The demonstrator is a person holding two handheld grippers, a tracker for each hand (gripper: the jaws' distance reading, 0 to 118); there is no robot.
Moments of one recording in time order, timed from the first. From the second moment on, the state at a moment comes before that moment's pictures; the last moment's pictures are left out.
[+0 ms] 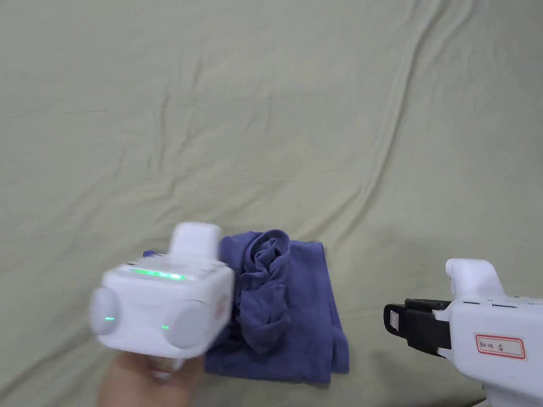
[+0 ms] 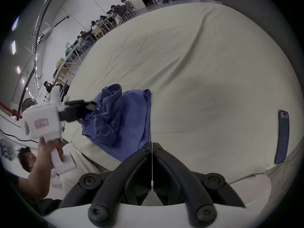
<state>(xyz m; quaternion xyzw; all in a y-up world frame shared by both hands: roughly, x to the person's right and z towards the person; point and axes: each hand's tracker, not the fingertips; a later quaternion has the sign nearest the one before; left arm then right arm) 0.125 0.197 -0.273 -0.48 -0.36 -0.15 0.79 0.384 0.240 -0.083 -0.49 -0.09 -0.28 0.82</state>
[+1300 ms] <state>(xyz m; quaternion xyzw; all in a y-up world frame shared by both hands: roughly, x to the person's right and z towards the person) -0.007 0.236 -0.315 -0.55 -0.29 0.02 0.78 0.340 0.156 -0.208 -0.55 -0.01 -0.27 0.79</state>
